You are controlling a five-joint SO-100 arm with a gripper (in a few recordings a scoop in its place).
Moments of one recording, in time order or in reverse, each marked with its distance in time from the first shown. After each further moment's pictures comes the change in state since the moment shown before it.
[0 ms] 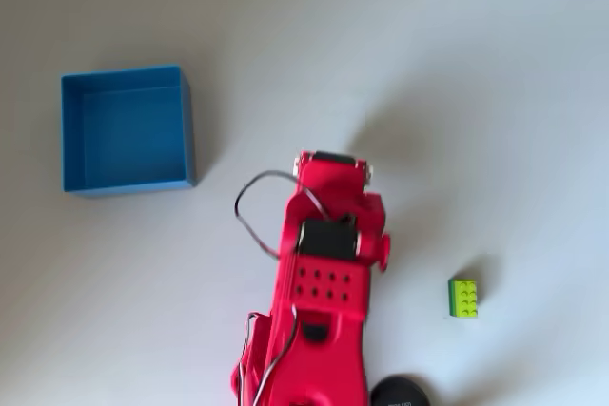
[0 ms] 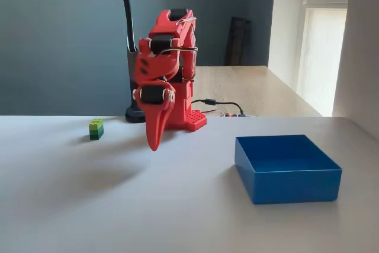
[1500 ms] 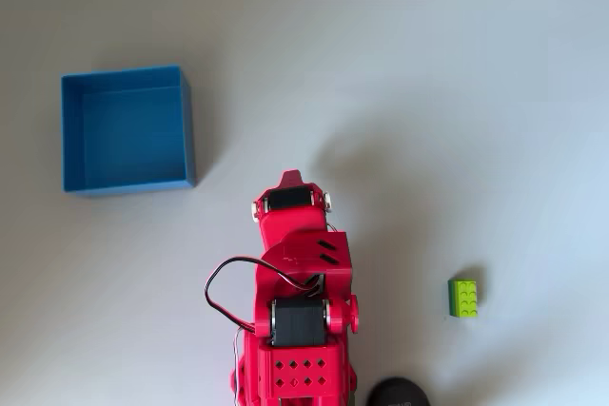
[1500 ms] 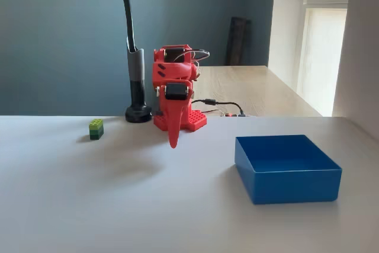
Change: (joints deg) arm -11.4 53.2 31.3 9.8 -10.1
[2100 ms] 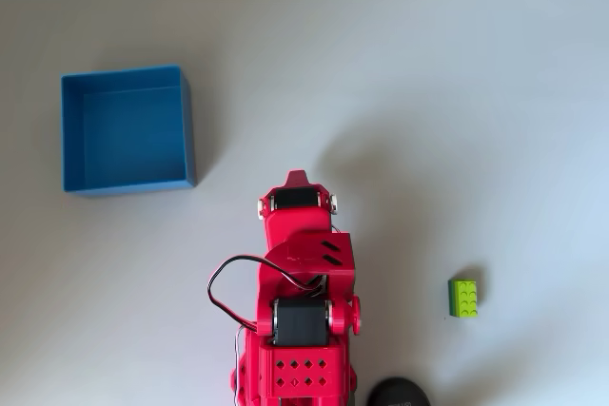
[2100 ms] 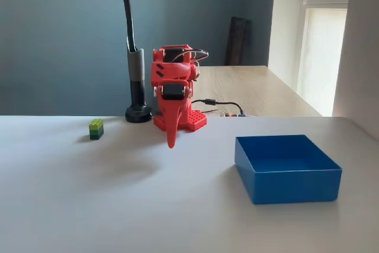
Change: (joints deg) arm 1.5 0.0 0.0 0.0 2.7
